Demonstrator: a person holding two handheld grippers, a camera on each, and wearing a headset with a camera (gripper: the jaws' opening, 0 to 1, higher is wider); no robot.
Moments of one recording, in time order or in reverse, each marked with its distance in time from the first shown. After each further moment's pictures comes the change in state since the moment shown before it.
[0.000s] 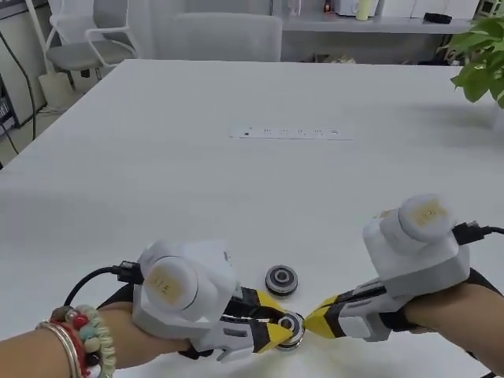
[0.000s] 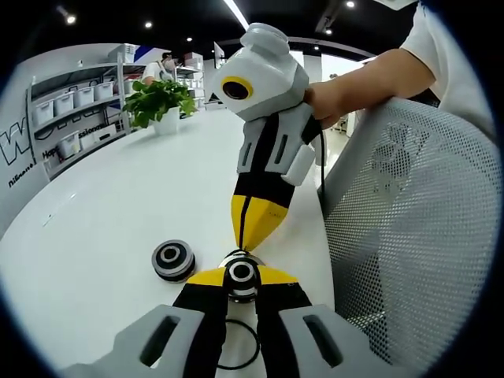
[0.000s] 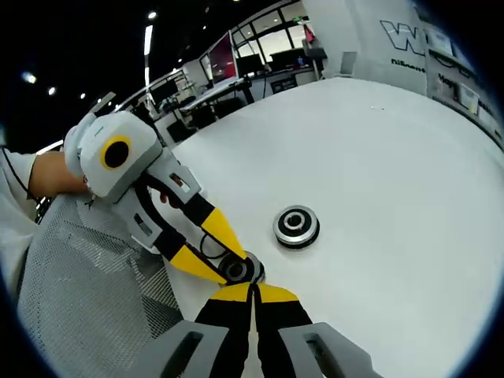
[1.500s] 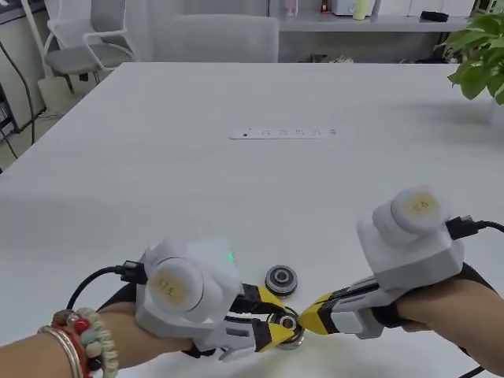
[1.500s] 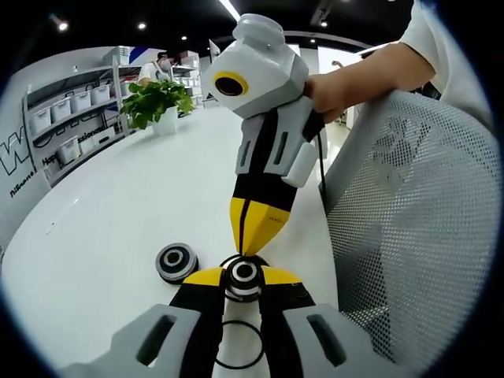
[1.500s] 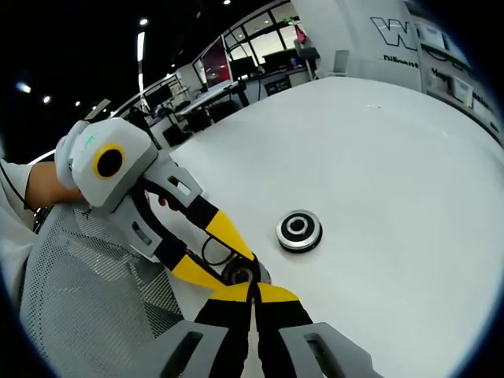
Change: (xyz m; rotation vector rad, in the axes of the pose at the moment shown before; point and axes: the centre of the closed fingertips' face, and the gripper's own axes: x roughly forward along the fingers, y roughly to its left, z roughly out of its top) left arm -0.002 0.001 0.003 0.046 0.031 0.010; right arm 0.004 0.007 0.006 0.007 -0.012 -0.009
